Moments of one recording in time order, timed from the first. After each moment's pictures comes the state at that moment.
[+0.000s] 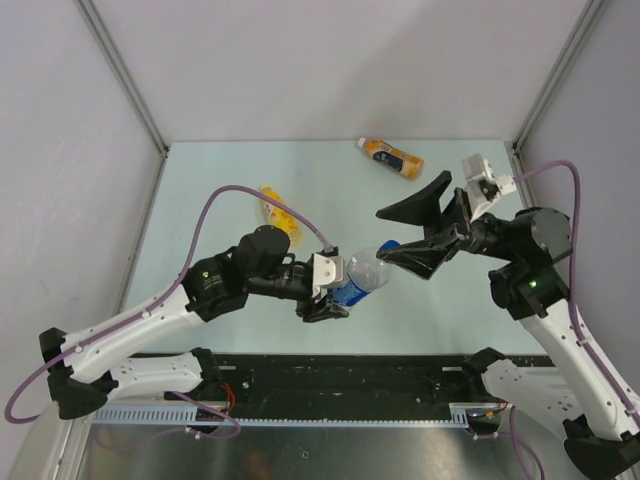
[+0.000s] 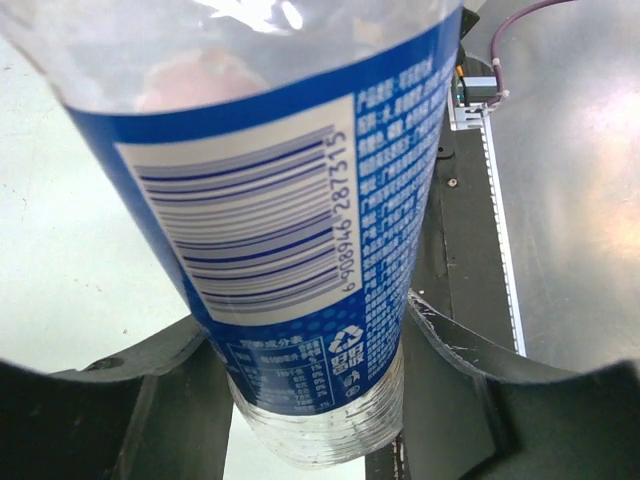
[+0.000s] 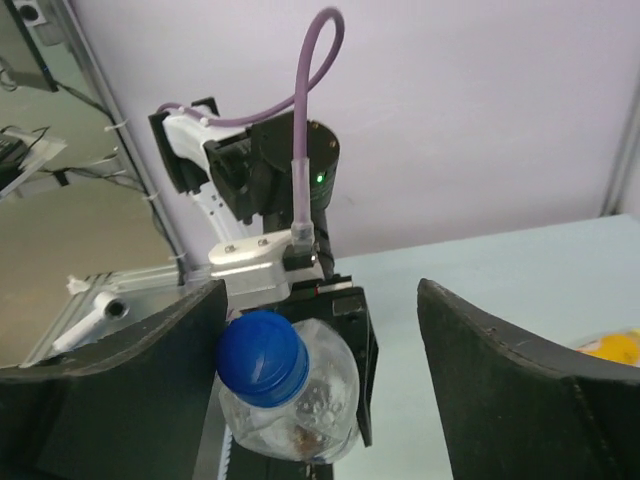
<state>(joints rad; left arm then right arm) -1.03 1.03 1.07 -0.48 0.50 0.26 0.50 0.86 1.08 0.26 -0.95 0.52</state>
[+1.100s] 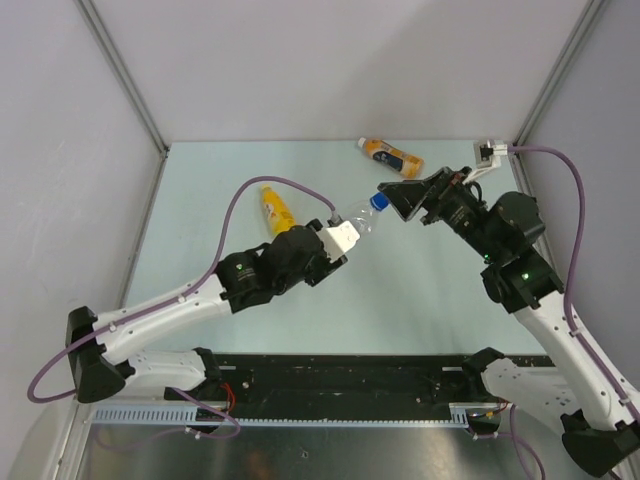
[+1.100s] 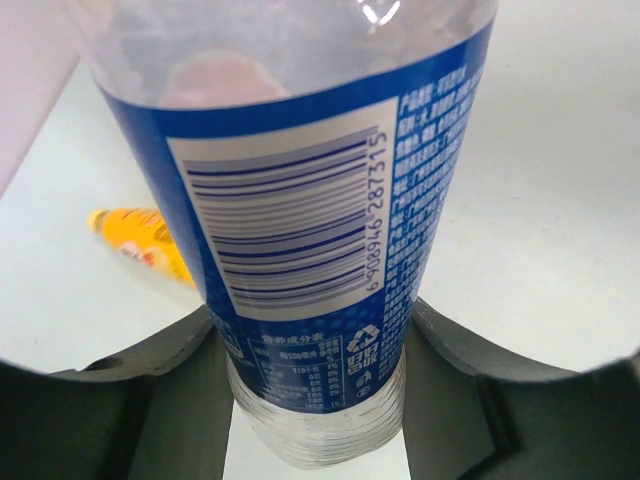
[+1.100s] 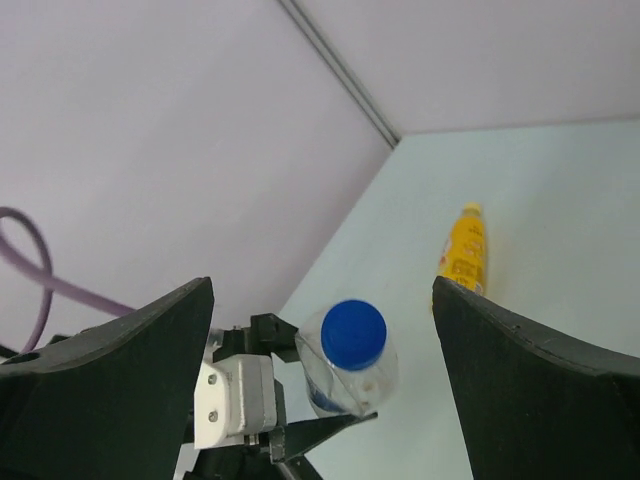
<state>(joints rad) -1.05 1.18 1.08 -0.47 -0.31 0.21 0.50 0.87 1.07 -0.02 -0.23 0.69</state>
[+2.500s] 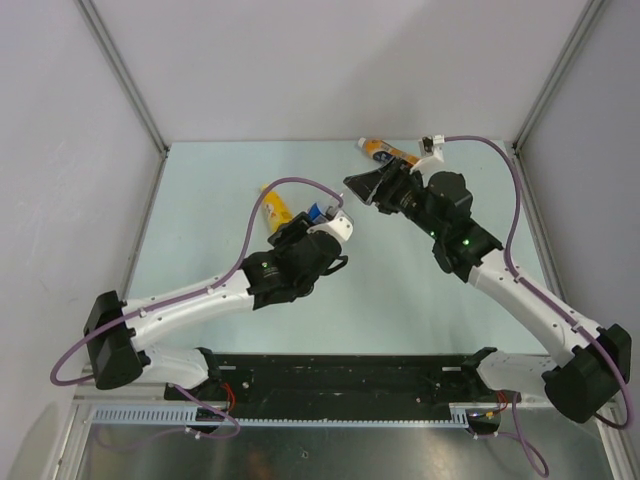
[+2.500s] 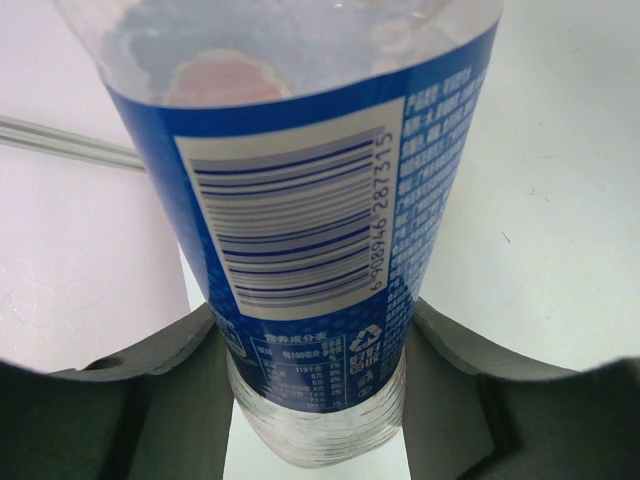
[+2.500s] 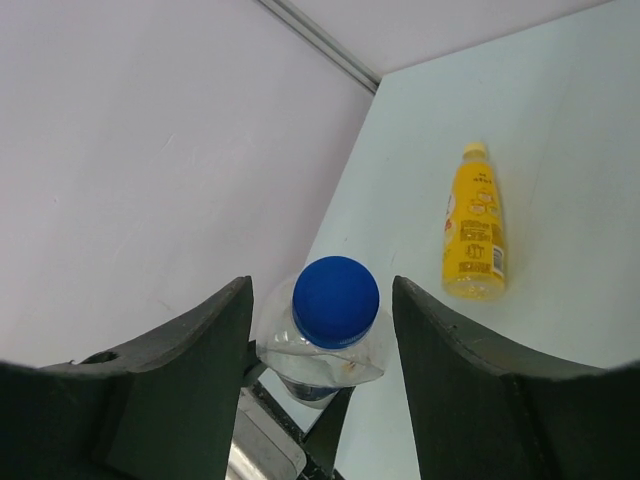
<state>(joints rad) -1.07 1.32 1.08 -0.47 -0.91 0.20 0.60 1.19 1.08 0.10 -0.10 0.86</state>
